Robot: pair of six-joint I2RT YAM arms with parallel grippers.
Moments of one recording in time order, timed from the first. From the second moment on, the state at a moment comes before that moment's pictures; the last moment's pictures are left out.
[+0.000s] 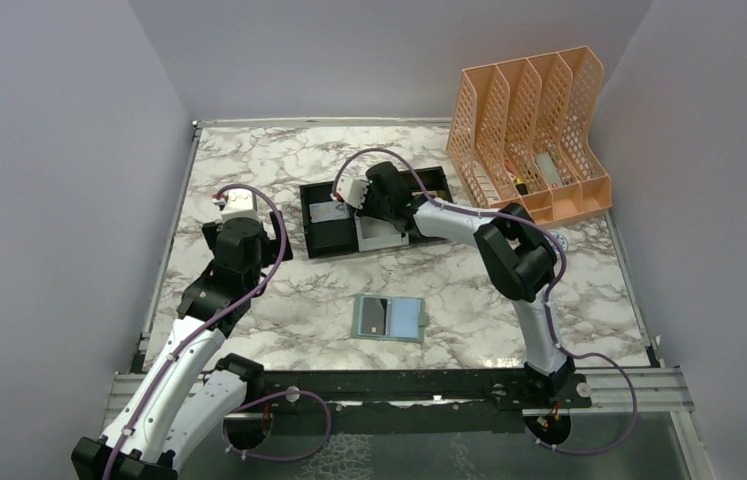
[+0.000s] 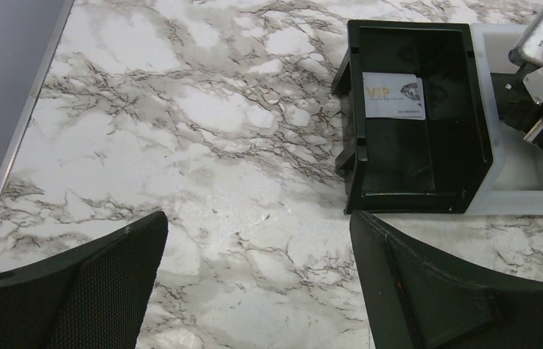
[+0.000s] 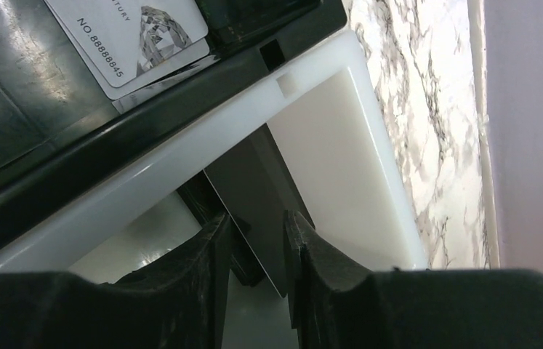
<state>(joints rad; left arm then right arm) -0.36 0.73 0.71 -0.48 -0.43 -0.30 0.72 2.16 1.51 0.01 0.08 -0.77</state>
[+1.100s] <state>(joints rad) -0.36 0.78 0.71 -0.47 -0.40 -0.28 0.68 2.18 1.58 -0.11 0.02 -0.63</state>
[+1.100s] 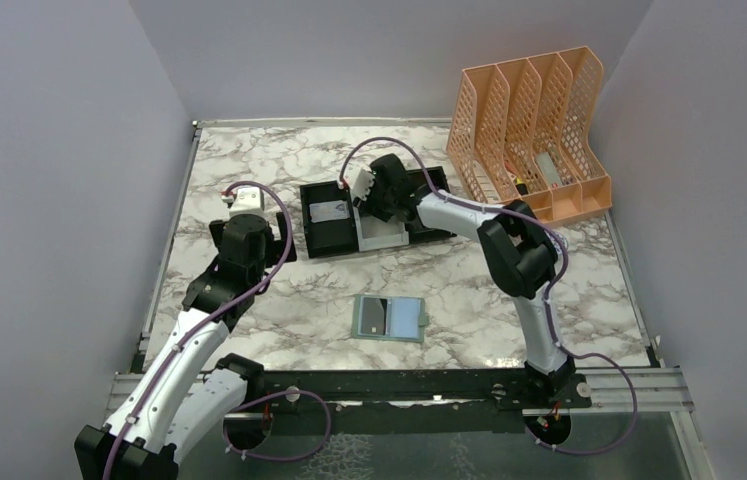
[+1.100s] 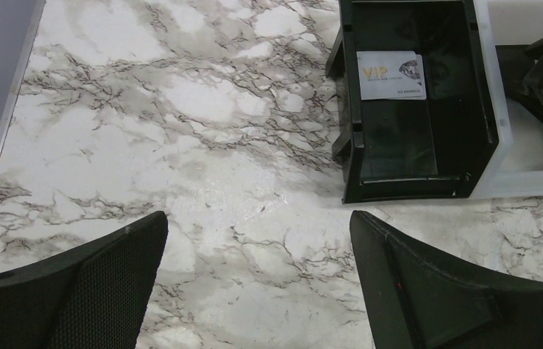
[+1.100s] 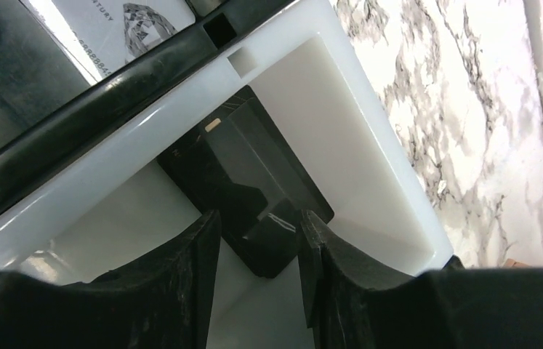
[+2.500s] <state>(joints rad) -0.36 0.85 0.71 -0.43 -0.14 -0.28 0.67 1.39 0.38 0.57 -0.54 0.94</state>
